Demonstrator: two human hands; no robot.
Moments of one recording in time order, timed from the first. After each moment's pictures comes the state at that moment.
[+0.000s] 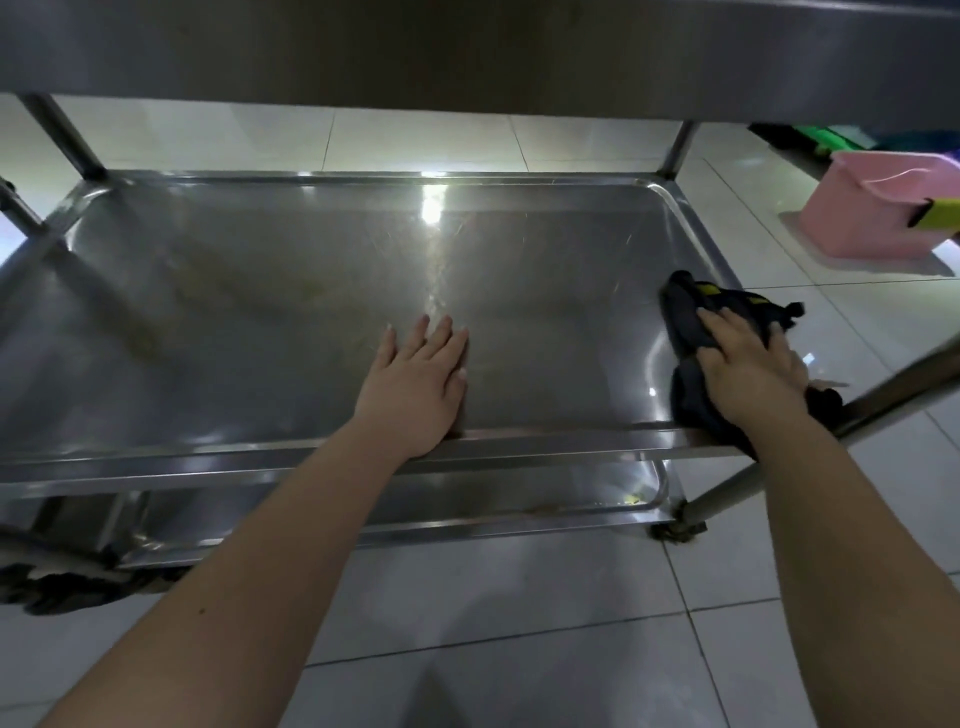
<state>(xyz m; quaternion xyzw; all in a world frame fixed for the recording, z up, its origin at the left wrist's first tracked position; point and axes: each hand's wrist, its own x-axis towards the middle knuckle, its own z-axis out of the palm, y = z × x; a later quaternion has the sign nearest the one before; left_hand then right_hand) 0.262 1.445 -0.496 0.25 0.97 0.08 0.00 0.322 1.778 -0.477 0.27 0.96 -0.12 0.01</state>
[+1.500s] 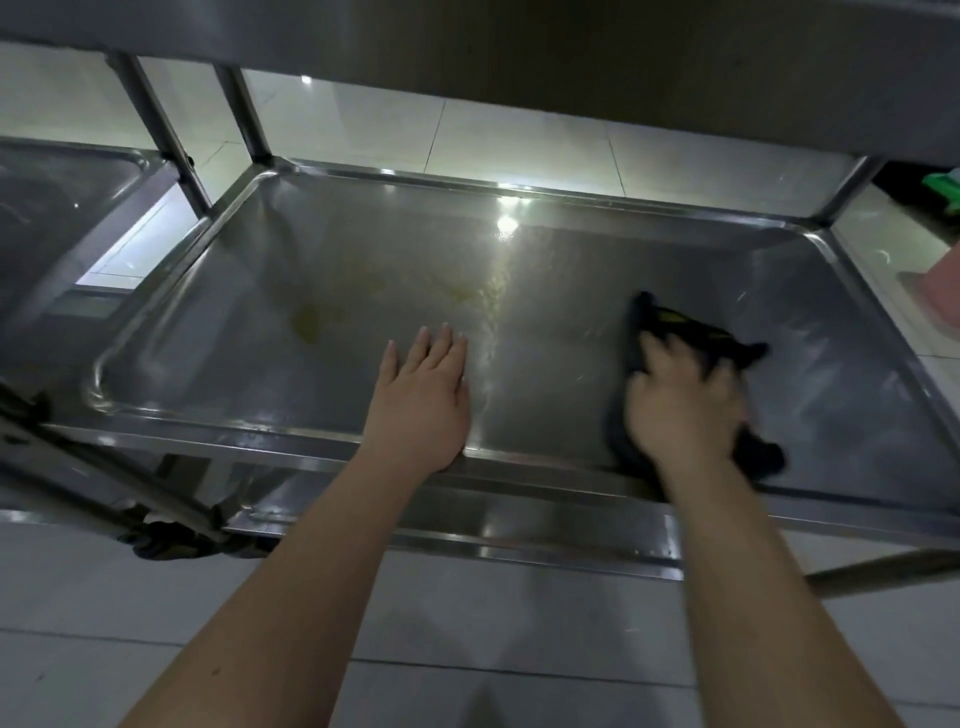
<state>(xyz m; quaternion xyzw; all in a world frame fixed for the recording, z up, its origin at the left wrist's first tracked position) 0.257 1.323 -0.504 0.11 0.99 0.13 -0.04 0.269 1.560 -0.483 0.22 0.97 -0.11 -0.03</state>
